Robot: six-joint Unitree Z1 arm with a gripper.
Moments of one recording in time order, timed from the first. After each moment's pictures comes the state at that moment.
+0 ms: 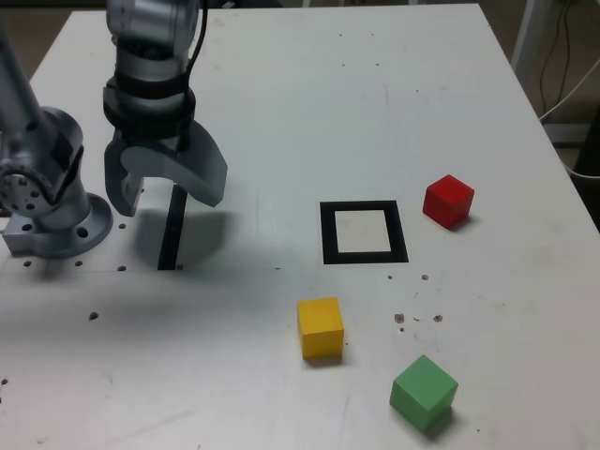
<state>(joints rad) -0.04 1.52 -0.74 1.04 0.06 -0.01</state>
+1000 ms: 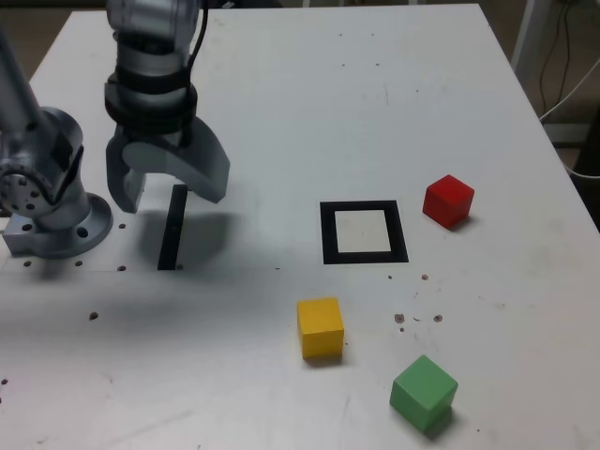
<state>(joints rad) -0.04 1.51 -0.77 1.07 0.05 -0.01</state>
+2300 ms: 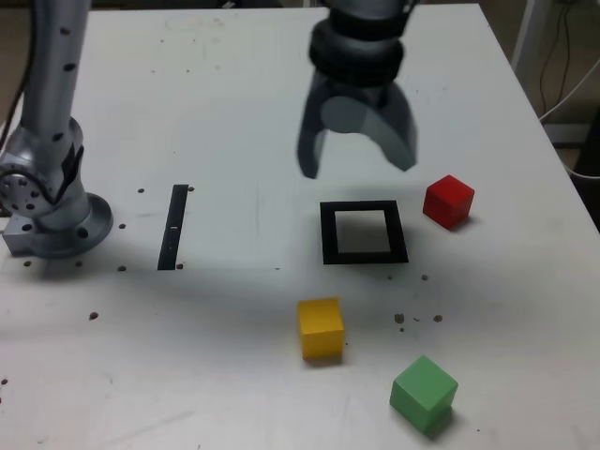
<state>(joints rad) -0.04 2.01 -1.67 1.41 0.07 0.14</state>
